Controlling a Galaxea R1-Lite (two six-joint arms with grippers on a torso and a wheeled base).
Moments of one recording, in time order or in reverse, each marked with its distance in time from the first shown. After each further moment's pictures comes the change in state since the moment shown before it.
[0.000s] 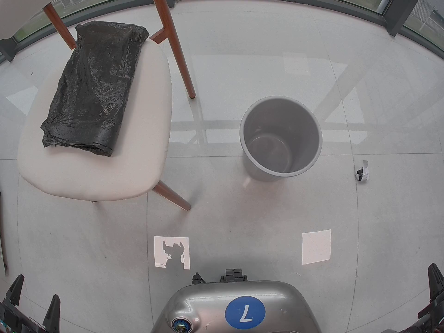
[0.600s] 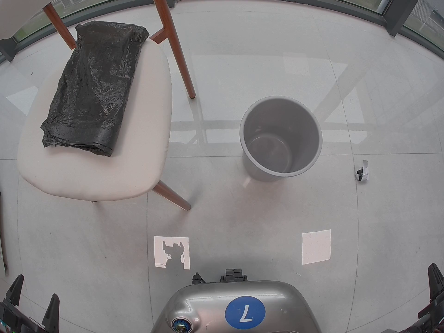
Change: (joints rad) left arm -0.004 0.001 0.000 -0.006 0.034 -0.046; right arm 0.000 0.000 0.000 0.000 -0.002 0.004
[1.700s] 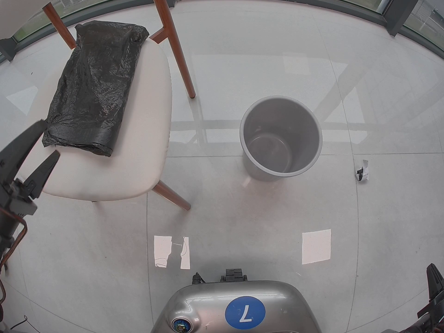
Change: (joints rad) left arm -0.224 1.071 -0.269 -1.182 -0.336 -0.999; right arm -0.001 0.030 0.000 0.000 0.000 0.003
